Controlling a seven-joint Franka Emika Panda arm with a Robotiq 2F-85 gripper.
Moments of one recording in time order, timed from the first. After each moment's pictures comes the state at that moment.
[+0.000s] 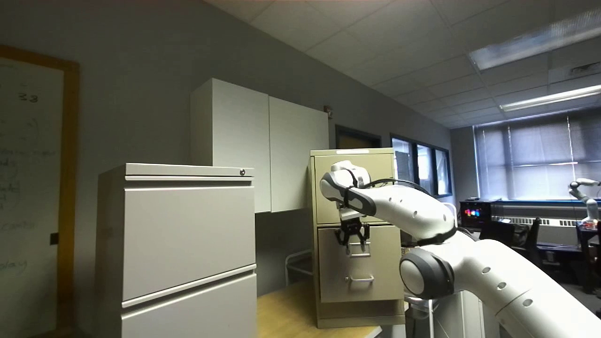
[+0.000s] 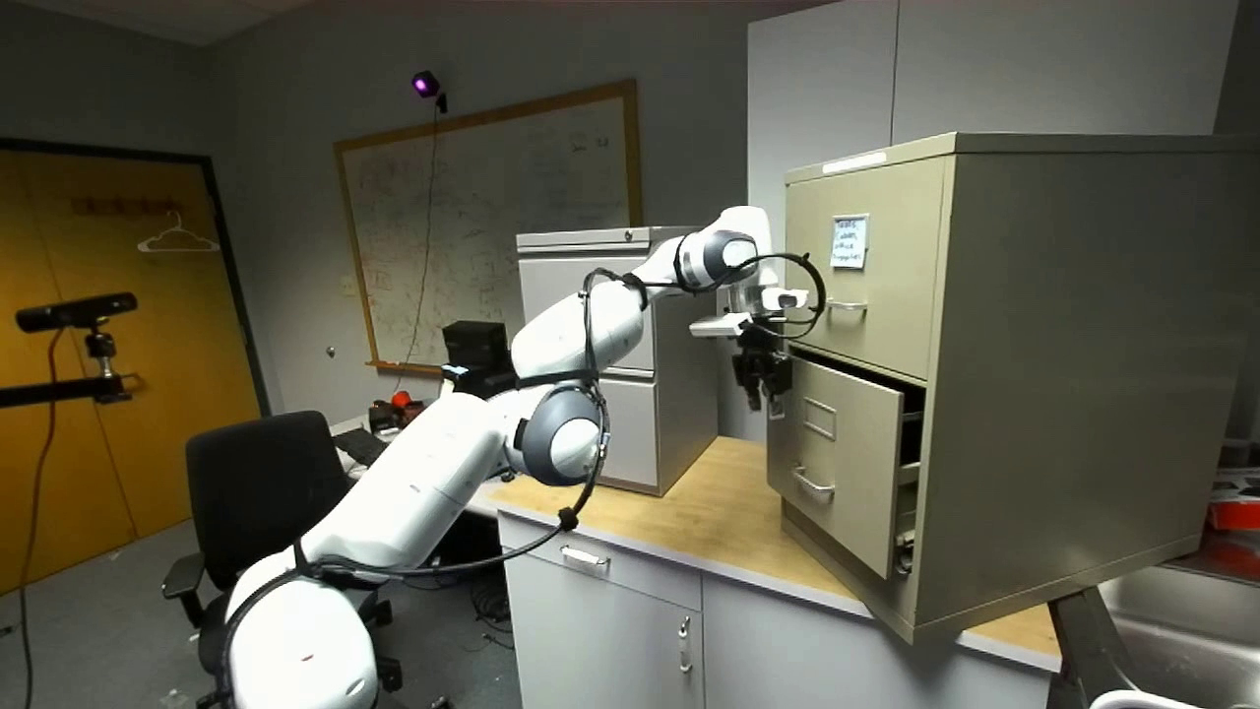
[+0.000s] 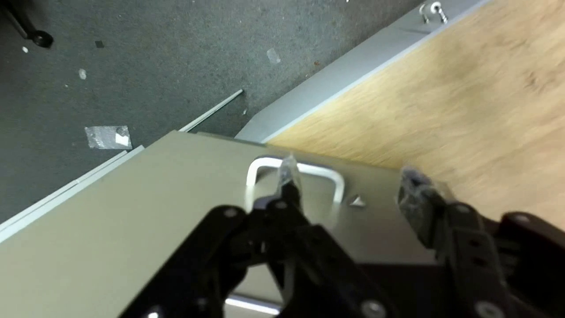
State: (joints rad) arm -0.27 0.86 -0.15 -0.37 -0.06 1.25 0.19
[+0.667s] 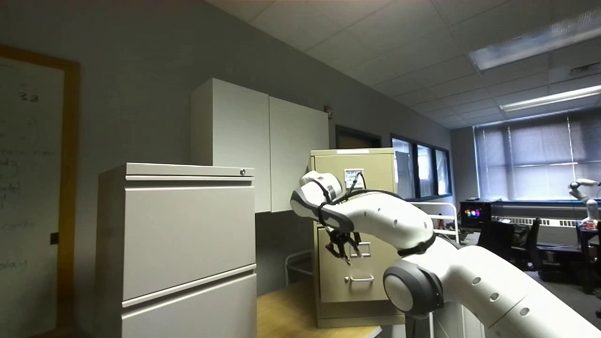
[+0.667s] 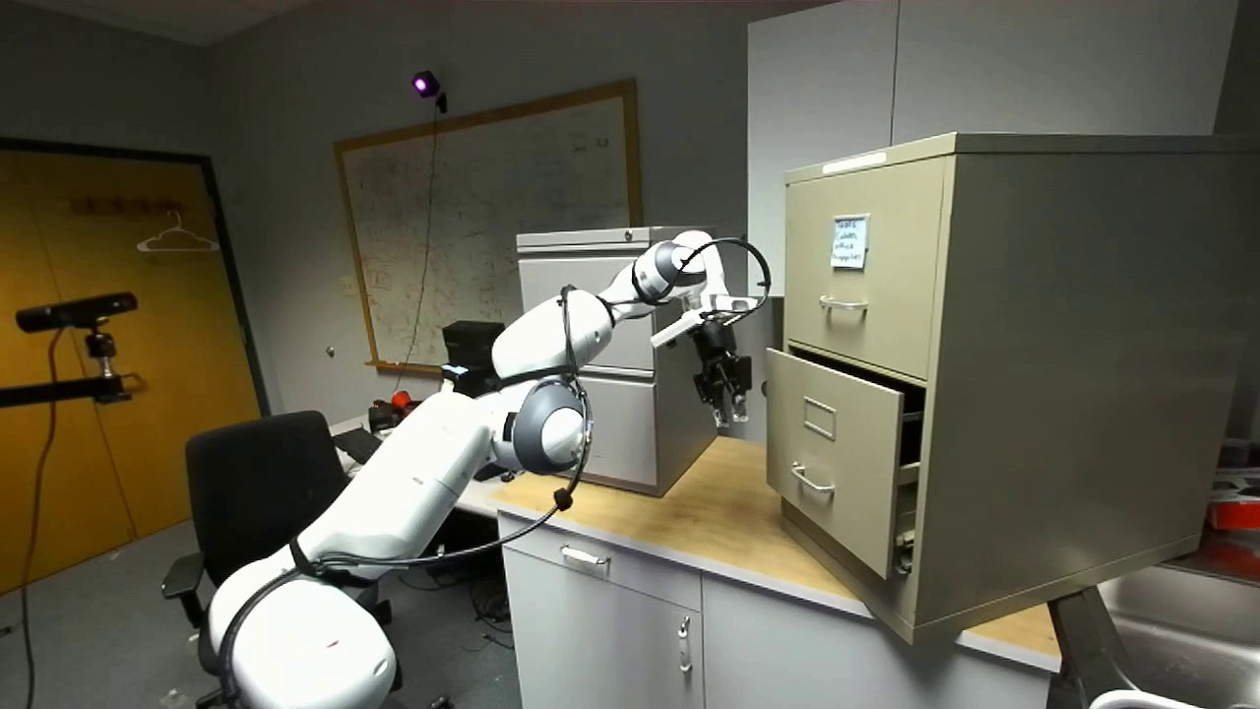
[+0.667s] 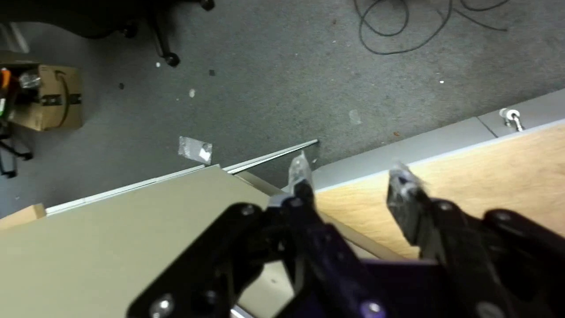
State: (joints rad) arm -0.07 0.90 -0.22 -0.38 -0.33 1.06 0.07
